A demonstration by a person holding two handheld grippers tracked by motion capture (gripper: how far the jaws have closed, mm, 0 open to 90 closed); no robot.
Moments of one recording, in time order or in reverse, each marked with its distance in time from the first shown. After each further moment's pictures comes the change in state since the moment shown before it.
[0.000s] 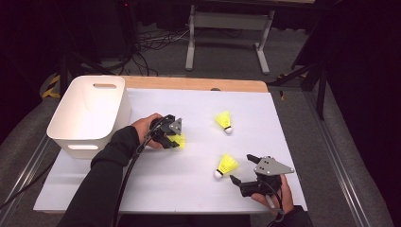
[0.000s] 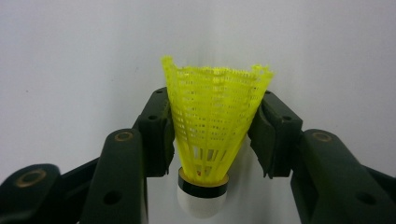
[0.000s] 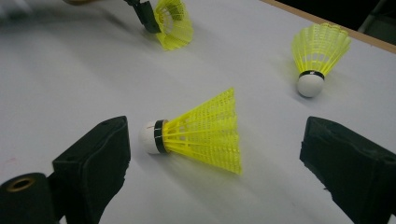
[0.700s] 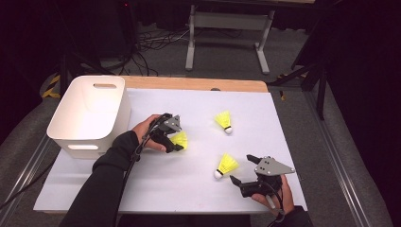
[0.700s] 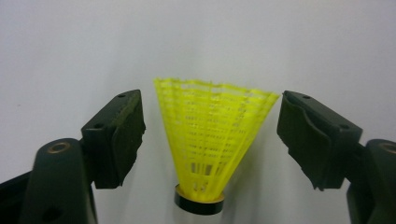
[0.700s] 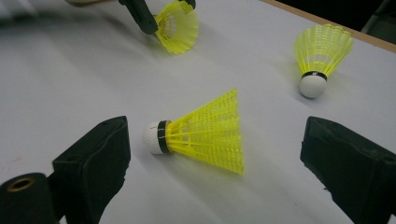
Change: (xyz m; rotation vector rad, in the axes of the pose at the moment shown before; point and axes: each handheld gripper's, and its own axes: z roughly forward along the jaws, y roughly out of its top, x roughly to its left) left arm -0.004 -0.005 -0.001 -0.186 -0.047 -0.123; right arm 0.000 0.000 -0.001 -0.002 0.012 0.003
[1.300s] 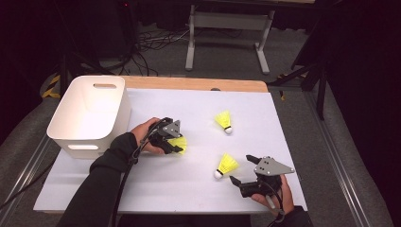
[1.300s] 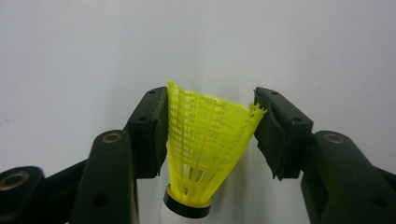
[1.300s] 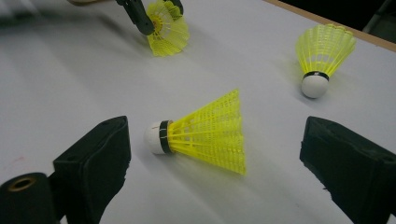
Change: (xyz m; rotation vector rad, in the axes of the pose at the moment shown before) left arm -0.013 0.001 -0.006 0.044 0.030 0.108; right arm 0.001 0.001 0.000 0.003 0.005 0.002
